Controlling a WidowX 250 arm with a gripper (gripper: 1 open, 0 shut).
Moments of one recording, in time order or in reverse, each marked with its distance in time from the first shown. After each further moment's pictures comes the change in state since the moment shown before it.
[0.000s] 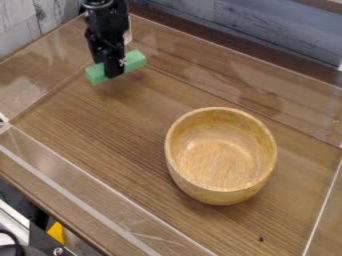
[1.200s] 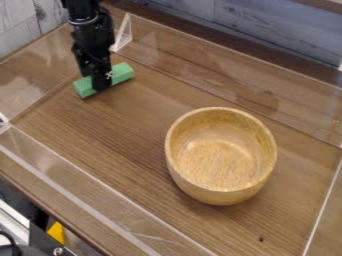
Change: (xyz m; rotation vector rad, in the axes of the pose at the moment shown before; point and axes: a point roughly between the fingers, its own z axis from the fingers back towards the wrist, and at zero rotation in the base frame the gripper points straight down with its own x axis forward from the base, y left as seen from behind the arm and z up) arm -0.025 0.010 -0.014 -0.012 -0.003 0.058
